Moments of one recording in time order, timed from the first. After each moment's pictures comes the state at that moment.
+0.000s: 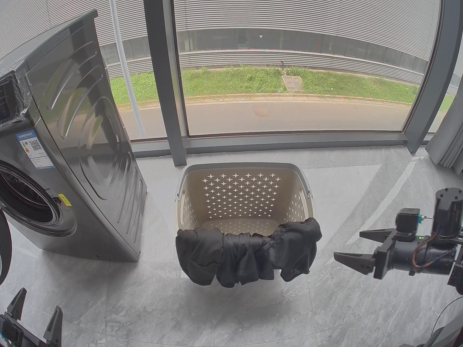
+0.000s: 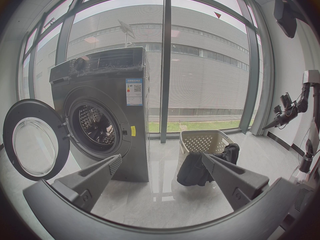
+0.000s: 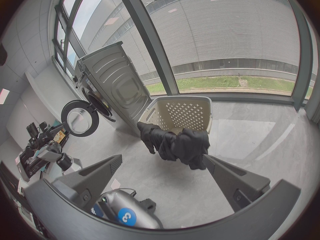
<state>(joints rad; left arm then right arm) 0.00 0.02 -0.02 0.00 -0.01 -0.03 0.39 1.41 -0.32 -0.66 0.28 0.09</state>
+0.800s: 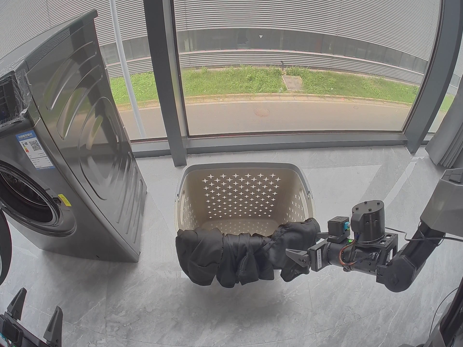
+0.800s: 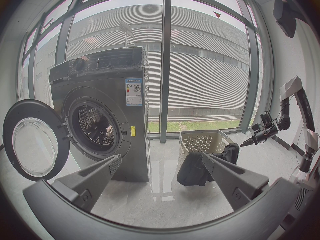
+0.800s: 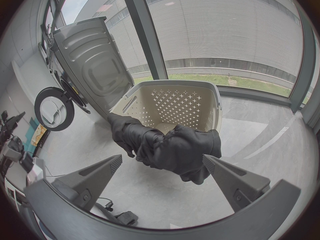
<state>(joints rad) 0.00 0.02 -0.02 0.00 -0.01 -0.03 0.49 2.02 -0.50 -1.02 0.05 0.06</state>
